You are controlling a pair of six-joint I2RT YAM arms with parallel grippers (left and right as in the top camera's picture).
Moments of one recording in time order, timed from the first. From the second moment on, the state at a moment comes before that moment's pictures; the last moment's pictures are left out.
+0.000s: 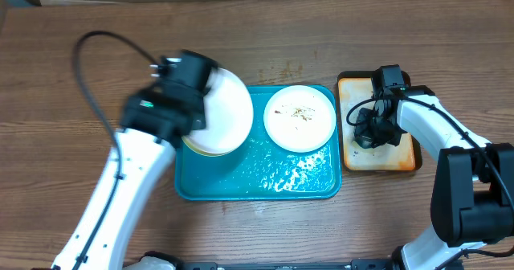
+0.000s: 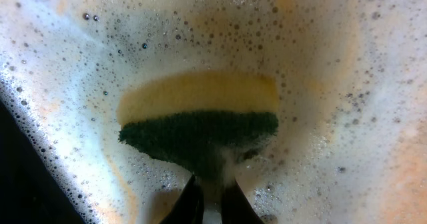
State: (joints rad) left arm -0.26 1.42 1.42 -1.18 -0.35 -0.38; right arm 0.09 1.81 1.10 -0.77 -0.02 0.41
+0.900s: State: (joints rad) left arm 0.56 1.78 1.42 -1.07 0.00 -0.29; right arm 0.09 1.81 1.10 -0.78 -0.02 0.39
